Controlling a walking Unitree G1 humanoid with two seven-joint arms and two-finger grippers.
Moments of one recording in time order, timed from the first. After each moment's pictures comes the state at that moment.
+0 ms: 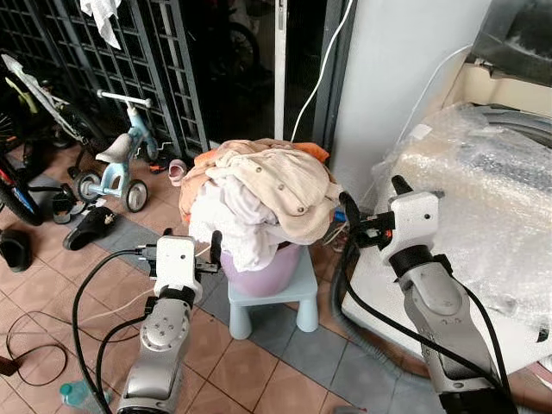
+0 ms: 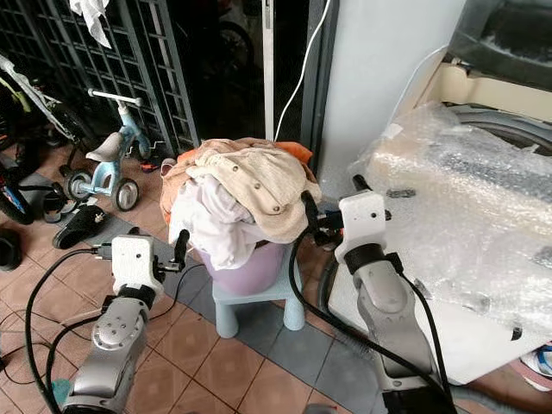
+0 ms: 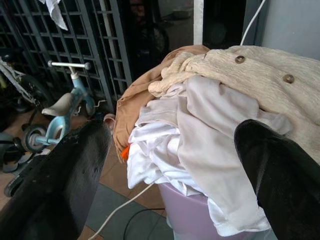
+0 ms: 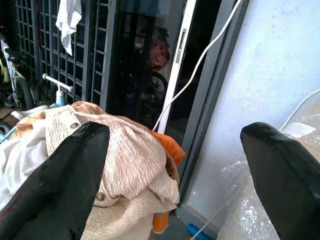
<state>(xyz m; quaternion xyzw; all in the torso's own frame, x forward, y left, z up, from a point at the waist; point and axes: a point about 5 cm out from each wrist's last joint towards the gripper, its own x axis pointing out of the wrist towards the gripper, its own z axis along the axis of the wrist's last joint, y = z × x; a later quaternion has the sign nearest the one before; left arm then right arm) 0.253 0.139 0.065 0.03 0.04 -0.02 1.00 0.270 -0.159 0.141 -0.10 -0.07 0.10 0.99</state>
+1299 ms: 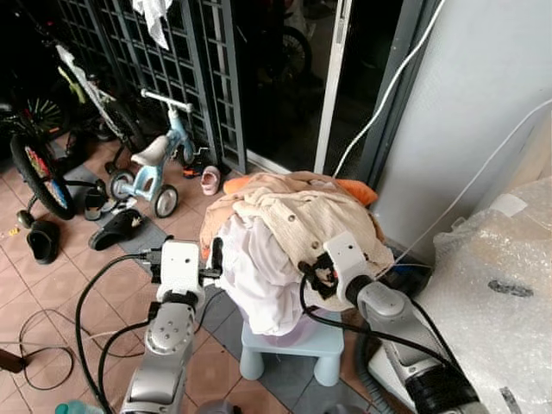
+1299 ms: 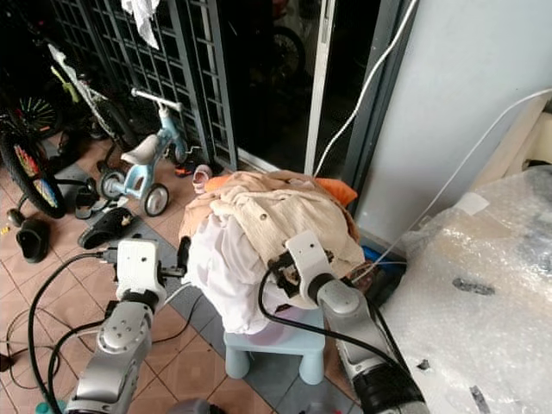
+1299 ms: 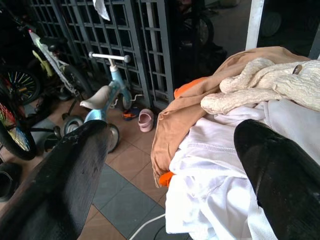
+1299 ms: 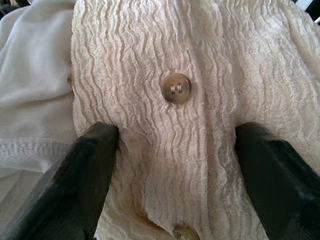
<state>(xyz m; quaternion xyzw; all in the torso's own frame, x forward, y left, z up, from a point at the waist) 0.248 0.140 0.060 0.06 0.06 0.00 1.00 0.287 -0.118 0.036 -0.13 0.21 0.20 0.95</state>
